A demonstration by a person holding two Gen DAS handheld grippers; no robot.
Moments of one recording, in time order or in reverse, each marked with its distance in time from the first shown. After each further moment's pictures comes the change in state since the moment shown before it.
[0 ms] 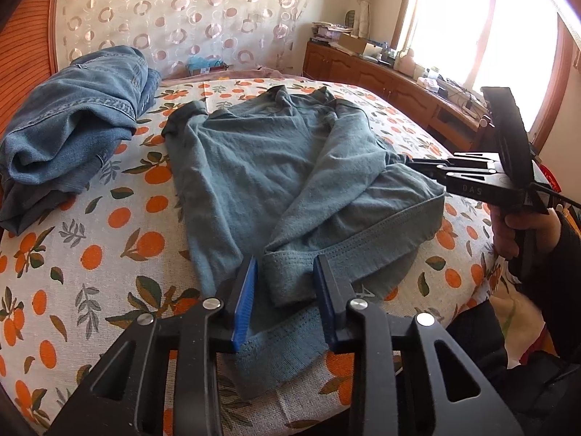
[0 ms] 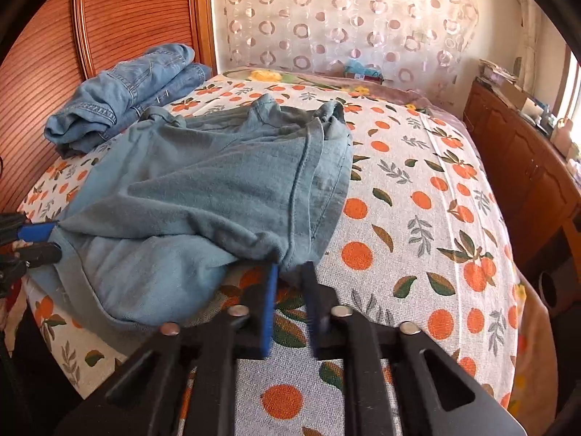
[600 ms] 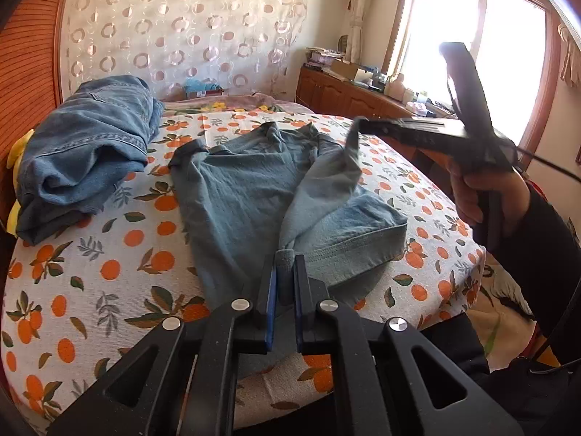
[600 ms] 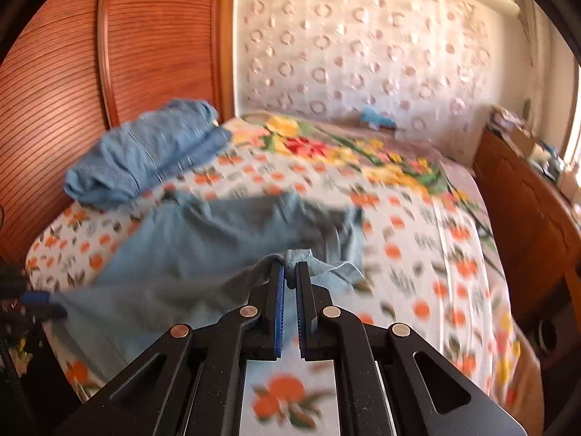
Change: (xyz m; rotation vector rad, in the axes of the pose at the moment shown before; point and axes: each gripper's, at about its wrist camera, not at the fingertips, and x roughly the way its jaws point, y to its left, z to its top) left arm -0.044 -0.004 0.003 -0.009 -0.108 -0.031; right arm -0.029 0.022 0.065 -0.088 -0.177 0.025
